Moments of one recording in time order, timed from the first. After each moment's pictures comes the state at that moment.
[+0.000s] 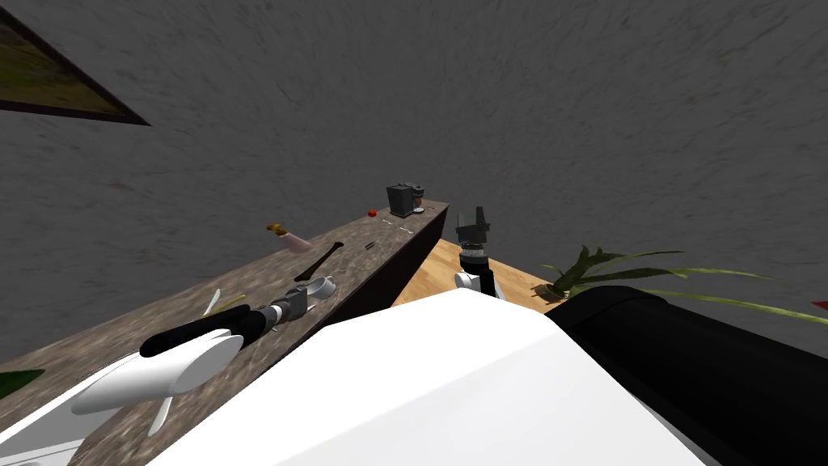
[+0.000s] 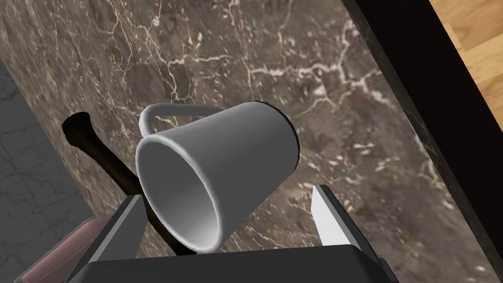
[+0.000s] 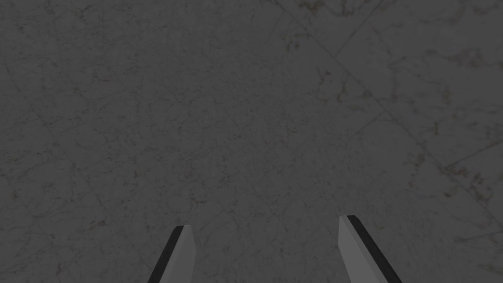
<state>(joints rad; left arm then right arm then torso) 0.66 1.01 0.29 -2.11 0.89 0.77 0.22 0.47 0.00 -0.01 -2.31 -0.04 -0.55 -0.16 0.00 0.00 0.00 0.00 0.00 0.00</state>
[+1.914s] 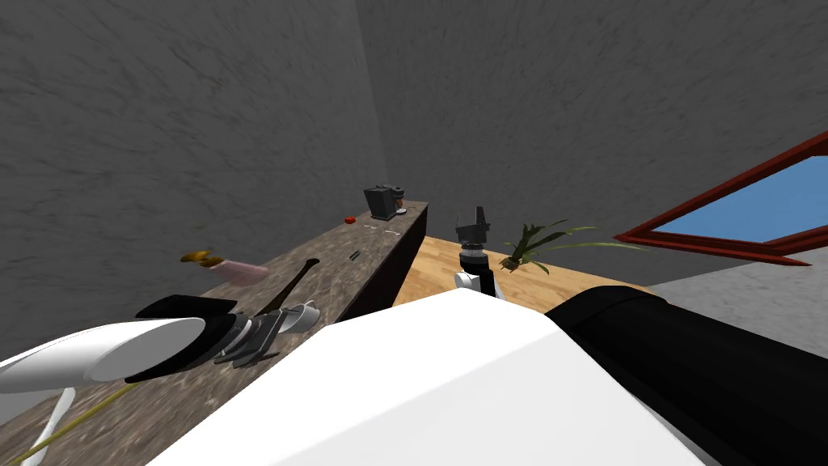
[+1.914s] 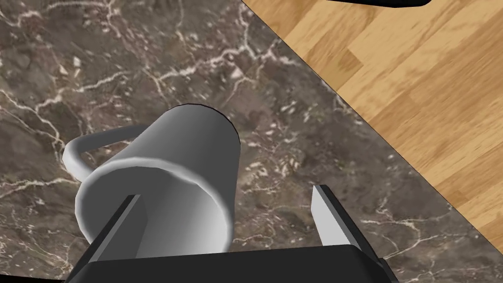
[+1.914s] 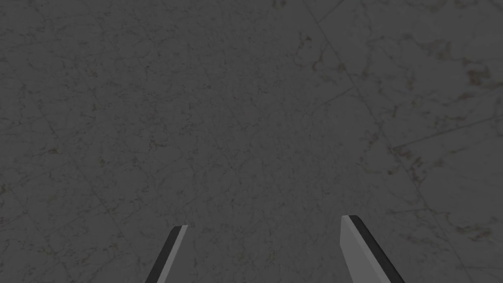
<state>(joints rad) 0.72 1.33 0.39 -2.06 1.30 1.28 0.28 0.47 0.00 -0.01 -2.31 -0.04 -0.55 -0.16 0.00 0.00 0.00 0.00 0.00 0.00</state>
